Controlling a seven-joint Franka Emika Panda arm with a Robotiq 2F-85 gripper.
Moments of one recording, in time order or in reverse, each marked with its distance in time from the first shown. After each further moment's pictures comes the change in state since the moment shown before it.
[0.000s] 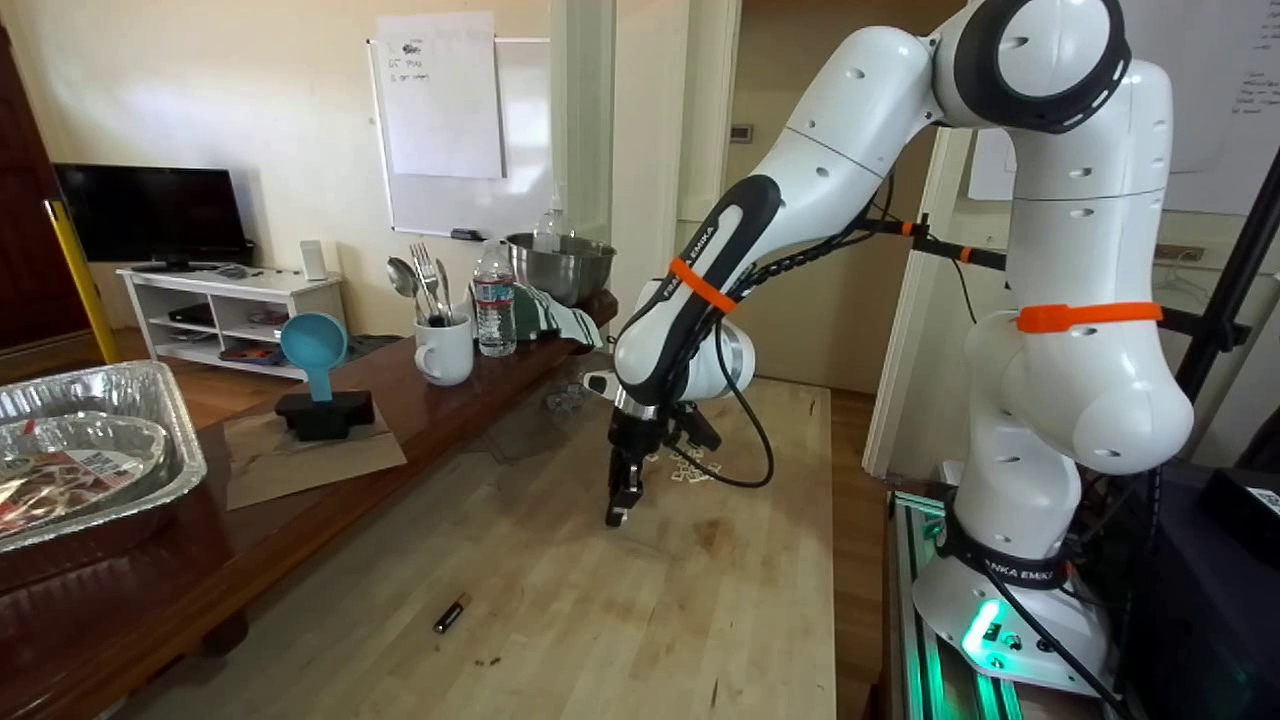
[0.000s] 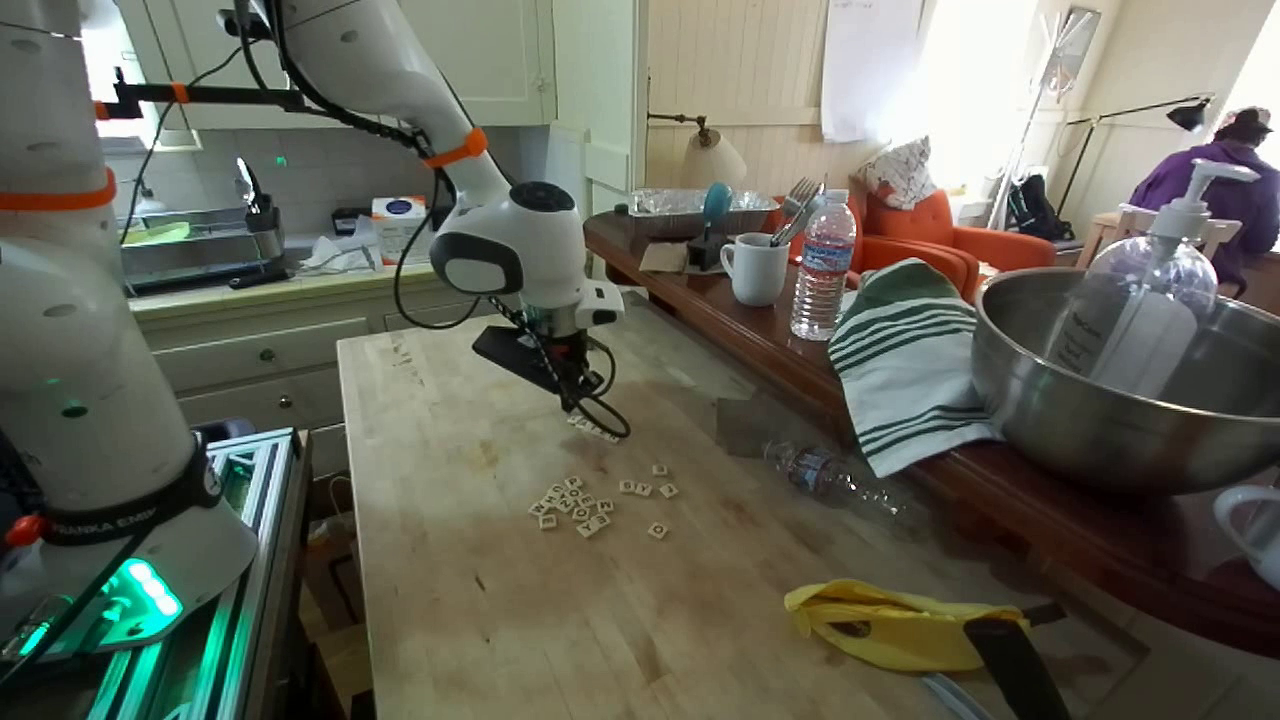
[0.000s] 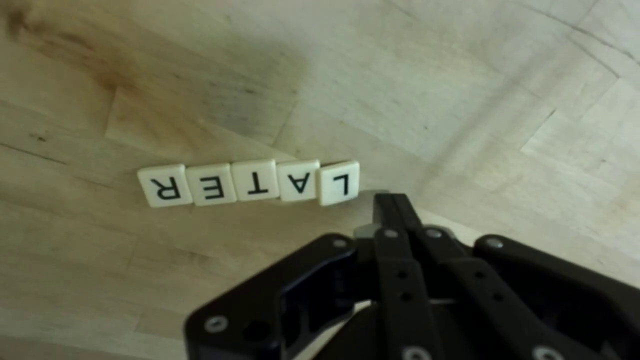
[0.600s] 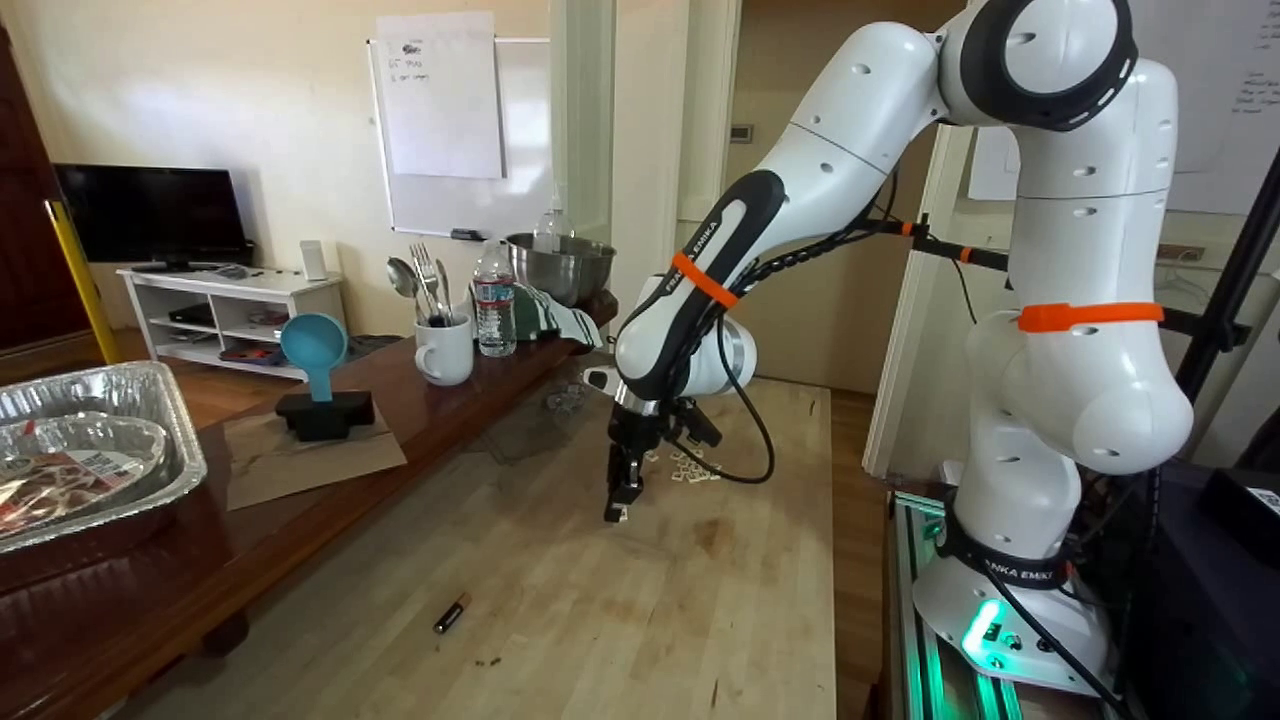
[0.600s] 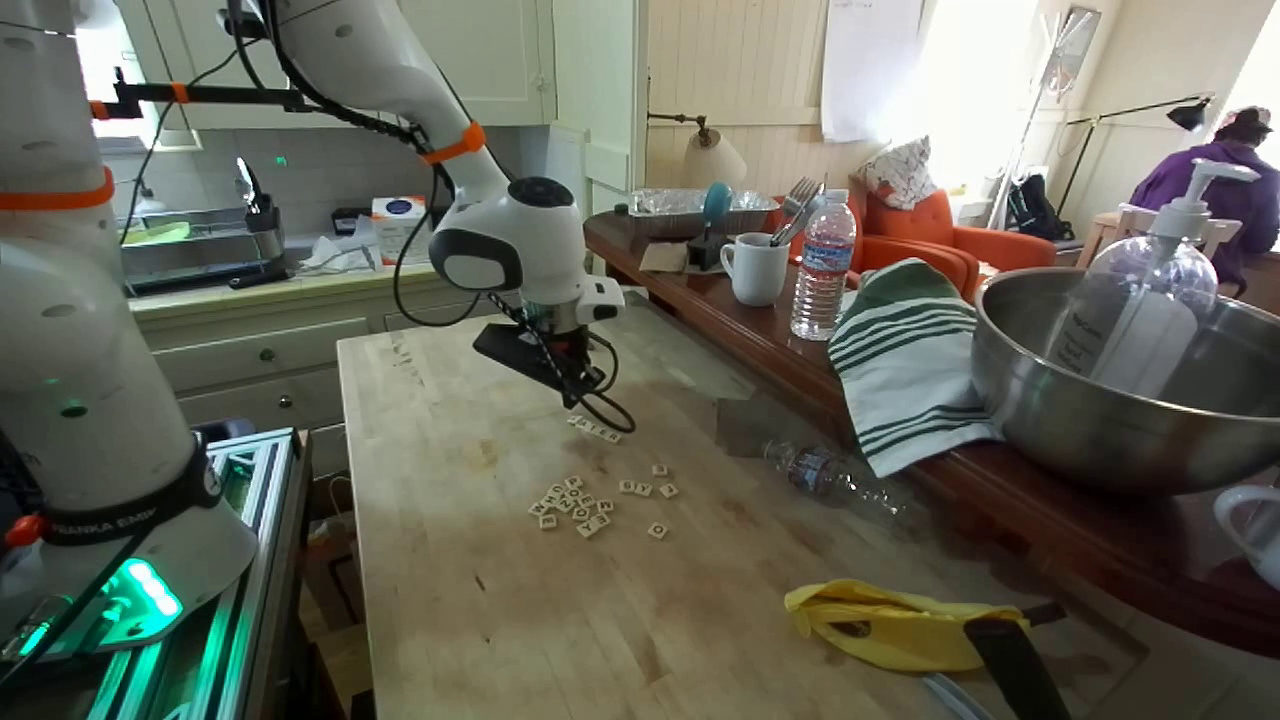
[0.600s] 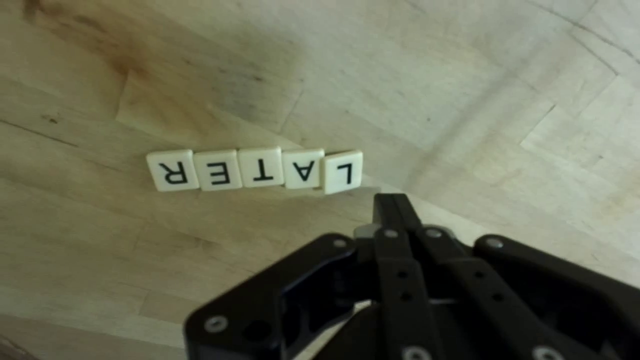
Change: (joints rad) arm -0.005 -0.014 0.001 -0.004 0.000 0.000 -0.025
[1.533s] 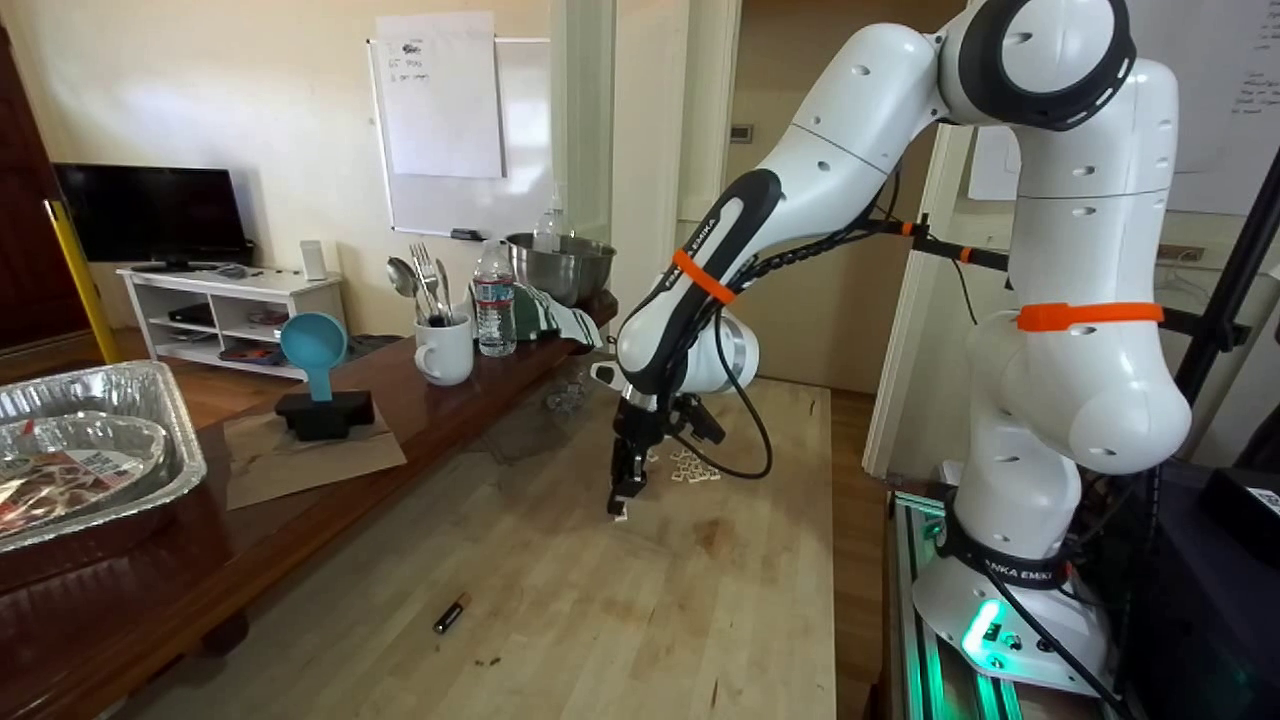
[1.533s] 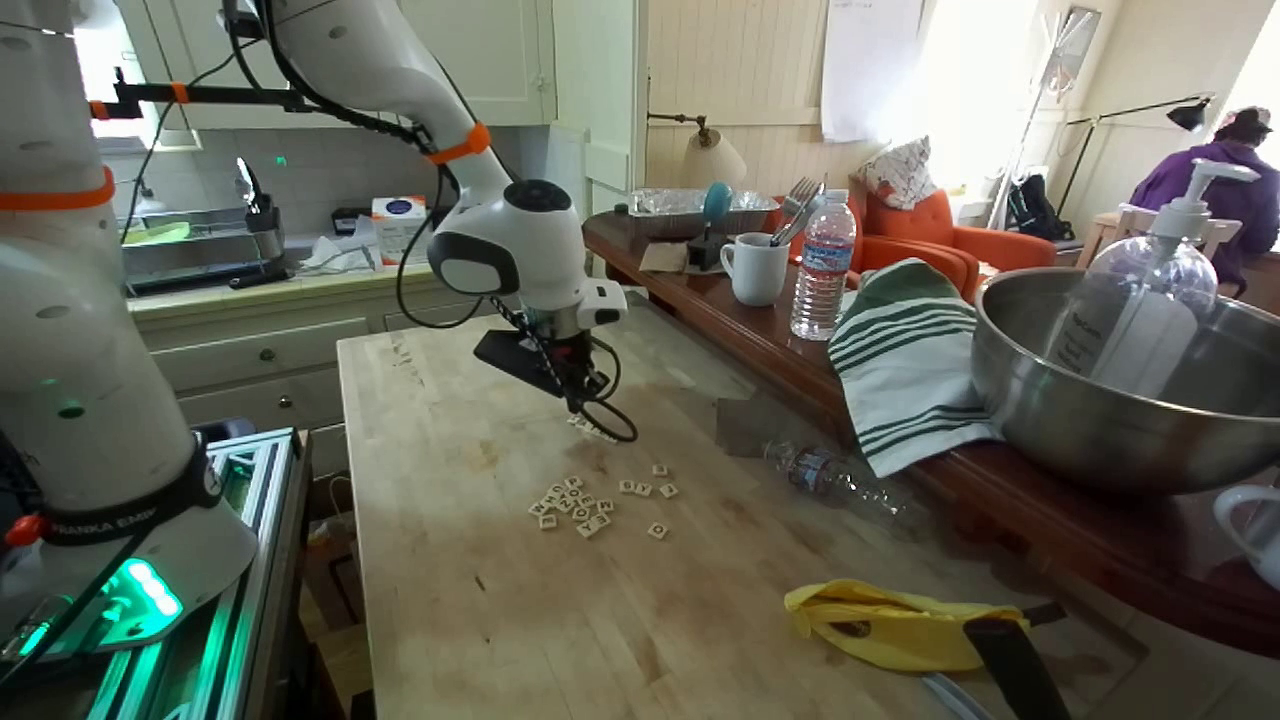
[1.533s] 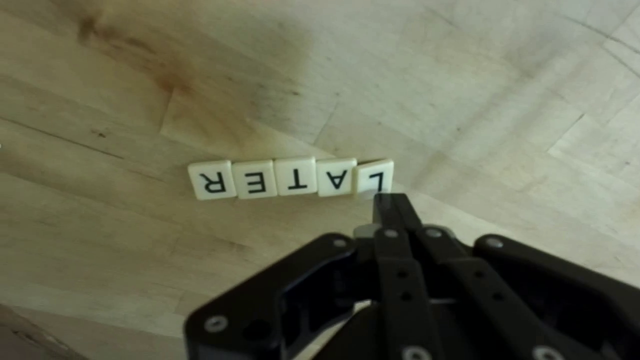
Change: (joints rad) arm -0.022 -0.004 0.000 -0.011 0.058 0.028 -0.067
